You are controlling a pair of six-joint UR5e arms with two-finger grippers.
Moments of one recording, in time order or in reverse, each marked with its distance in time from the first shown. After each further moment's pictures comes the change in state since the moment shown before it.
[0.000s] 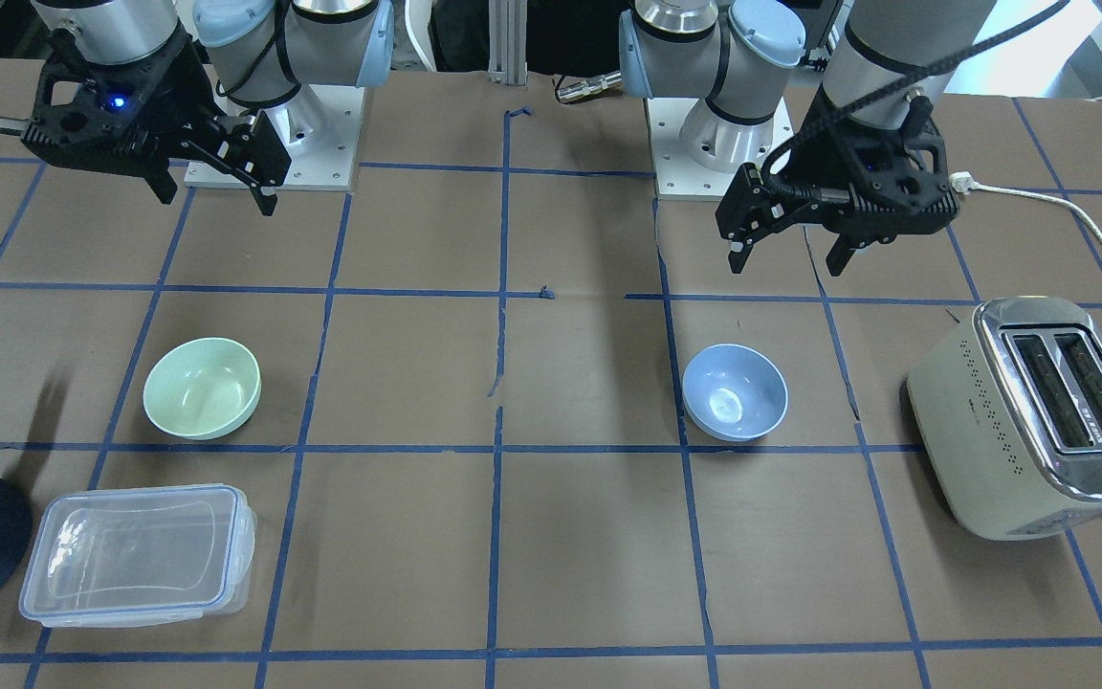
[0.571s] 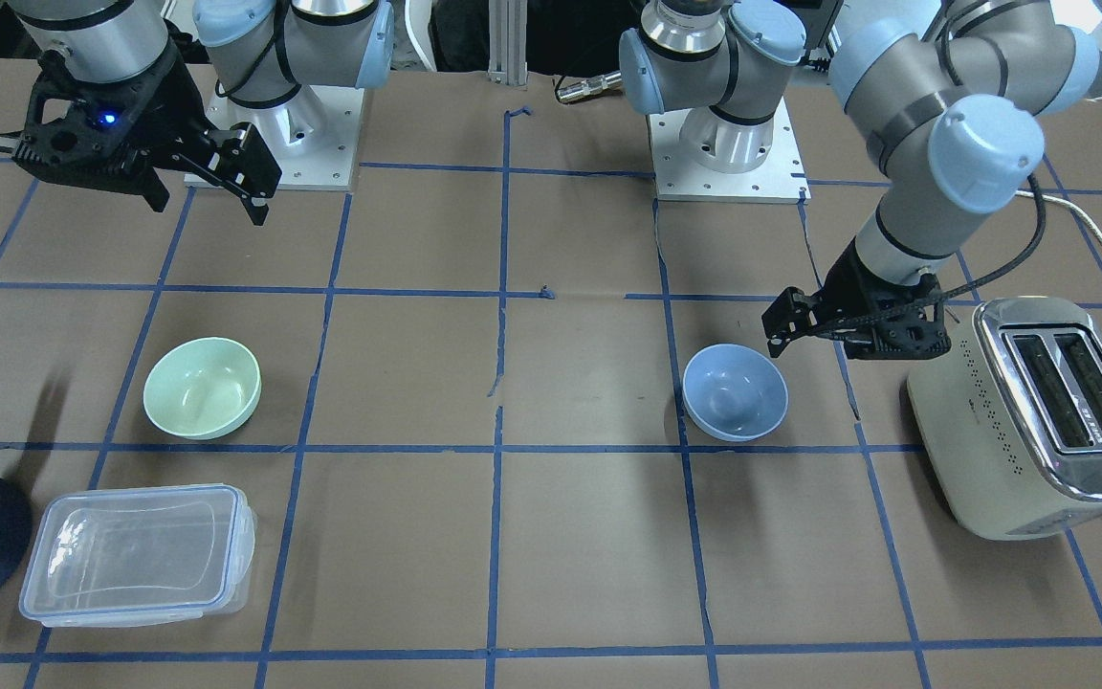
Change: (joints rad) left arm 0.179 -0.097 -0.351 0.400 -0.017 0.176; right arm -0.038 0.020 0.006 -0.005 -0.027 -0.010
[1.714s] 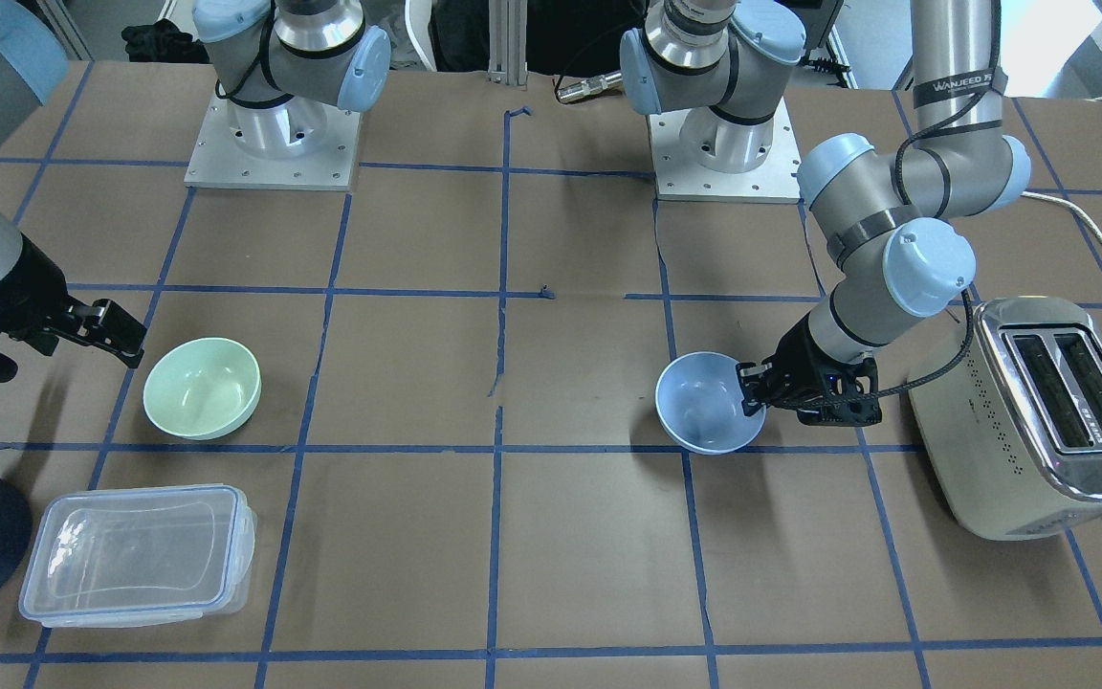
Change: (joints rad) left arm -0.016 -0.167 -0.013 0.120 -0.180 -0.033; right arm -0.275 0.208 0.198 -0.404 0.020 -0.308
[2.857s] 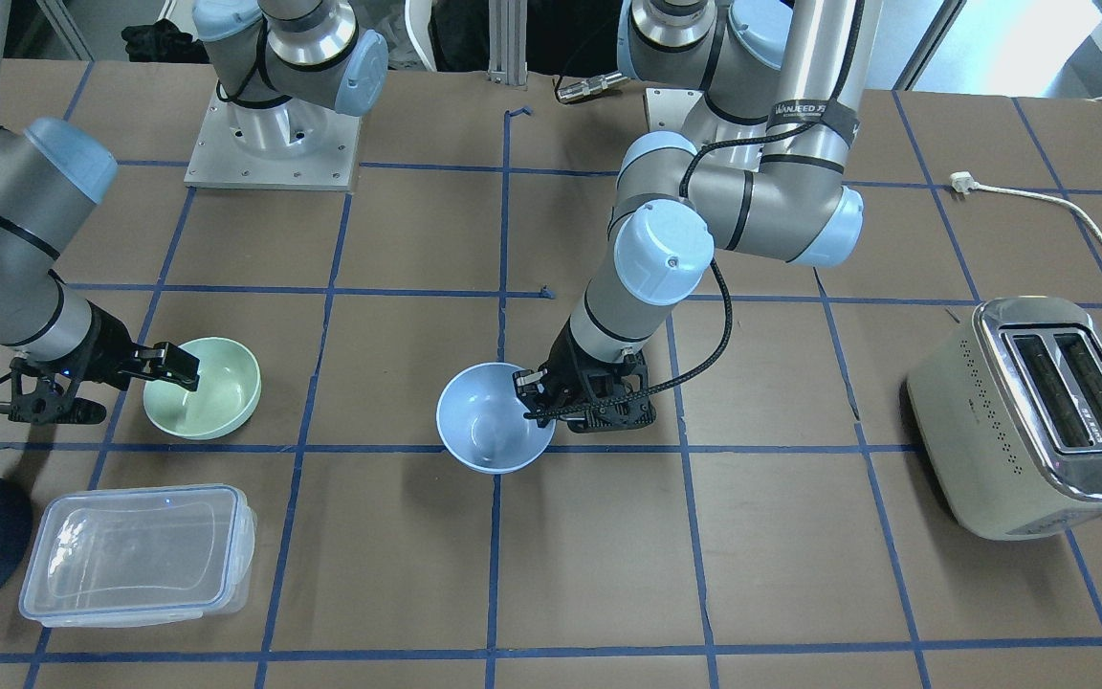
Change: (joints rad) left arm -0.447 -0.145 0.175 0.152 -0.055 -0.610; right arm -0.048 0.141 0.142 -0.149 0.049 -0.129
